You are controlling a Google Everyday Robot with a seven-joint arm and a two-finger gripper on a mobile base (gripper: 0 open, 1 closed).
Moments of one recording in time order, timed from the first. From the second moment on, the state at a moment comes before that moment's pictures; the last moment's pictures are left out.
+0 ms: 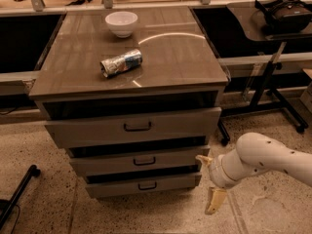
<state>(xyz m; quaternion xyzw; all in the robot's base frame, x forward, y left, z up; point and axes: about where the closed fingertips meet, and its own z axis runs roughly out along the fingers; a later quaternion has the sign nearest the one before) 0.448 -0.162 0.532 -0.70 0.68 0.14 0.20</state>
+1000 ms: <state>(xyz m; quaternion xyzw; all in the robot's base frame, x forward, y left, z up) 0.453 -0.151 0.445 -0.72 0.65 0.16 0.20</state>
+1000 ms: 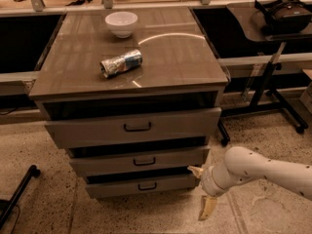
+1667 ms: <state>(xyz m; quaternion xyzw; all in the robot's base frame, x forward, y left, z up) 0.456 -0.131 0.349 -0.73 0.62 0.20 0.21</state>
